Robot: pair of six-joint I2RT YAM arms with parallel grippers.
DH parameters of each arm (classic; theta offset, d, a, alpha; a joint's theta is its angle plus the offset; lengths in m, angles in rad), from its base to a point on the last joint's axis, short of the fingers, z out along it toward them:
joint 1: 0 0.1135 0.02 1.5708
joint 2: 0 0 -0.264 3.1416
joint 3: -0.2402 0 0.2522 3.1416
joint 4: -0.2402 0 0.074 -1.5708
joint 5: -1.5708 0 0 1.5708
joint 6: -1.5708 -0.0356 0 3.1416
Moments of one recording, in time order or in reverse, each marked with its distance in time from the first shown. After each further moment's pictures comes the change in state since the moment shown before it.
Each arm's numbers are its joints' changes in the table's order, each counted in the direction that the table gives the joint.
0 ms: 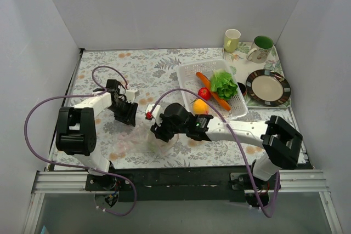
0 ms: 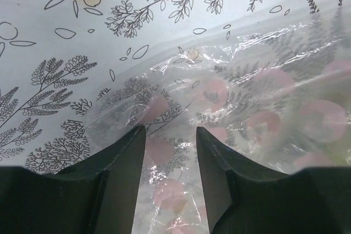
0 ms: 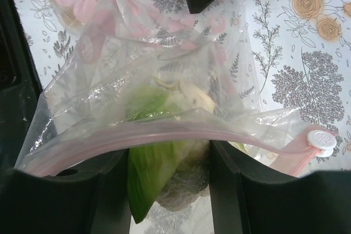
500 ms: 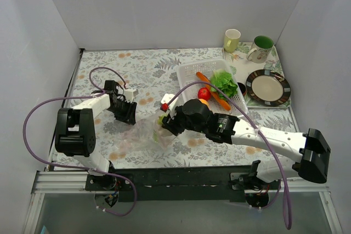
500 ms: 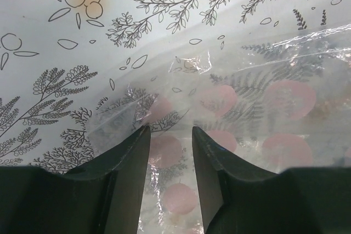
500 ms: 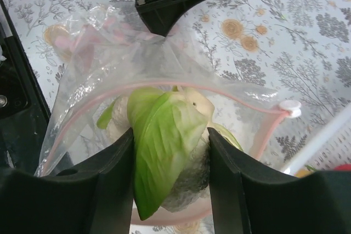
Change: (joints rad) left arm 0.028 -0.001 0.042 0.065 -0.057 0.010; right arm 0.004 0.295 0.041 -0.079 -0.128 -0.035
